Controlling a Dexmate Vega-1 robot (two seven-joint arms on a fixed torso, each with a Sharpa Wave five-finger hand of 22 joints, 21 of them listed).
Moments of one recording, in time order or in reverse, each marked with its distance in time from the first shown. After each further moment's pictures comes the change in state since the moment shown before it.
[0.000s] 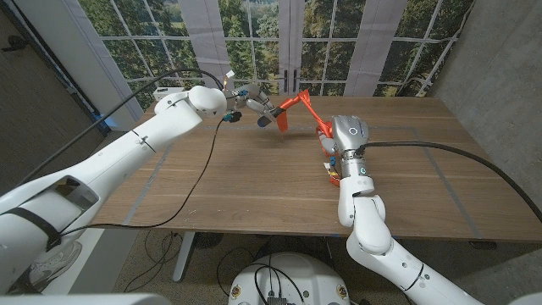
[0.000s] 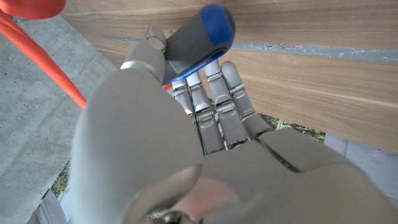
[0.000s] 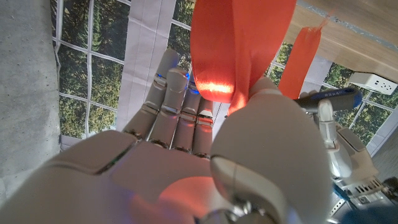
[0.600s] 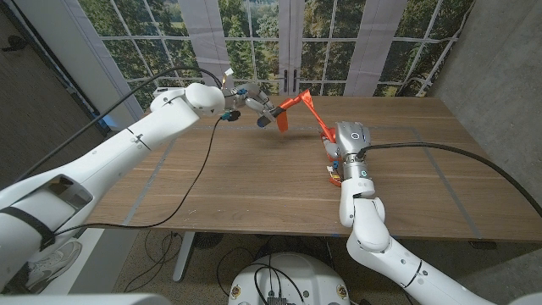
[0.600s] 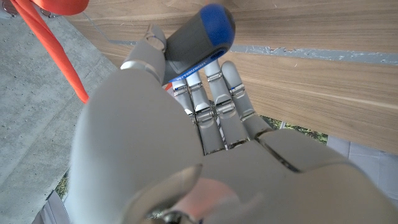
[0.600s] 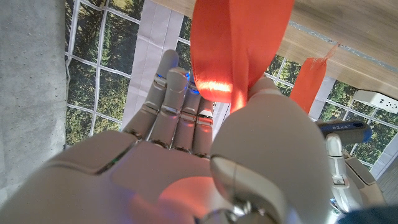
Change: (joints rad) left arm 0.000 0.023 -0.003 -0.031 -0.019 0.017 -0.017; left_hand 0.000 0.000 0.000 0.000 0.000 0.000 0.000 -0.004 0.001 0.000 0.000 -0.001 0.000 0.000 0.000 0.000 0.000 0.000 0.000 0.004 -0.002; right arm 0.030 -0.028 -0.034 0.035 0.050 -0.052 -0.010; right_hand 0.001 -0.001 0.000 0.003 0.000 0.000 0.000 -0.004 0.000 0.000 0.000 0.000 0.000 0.000 0.000 0.000 0.000 -0.005 0.005 0.004 0.000
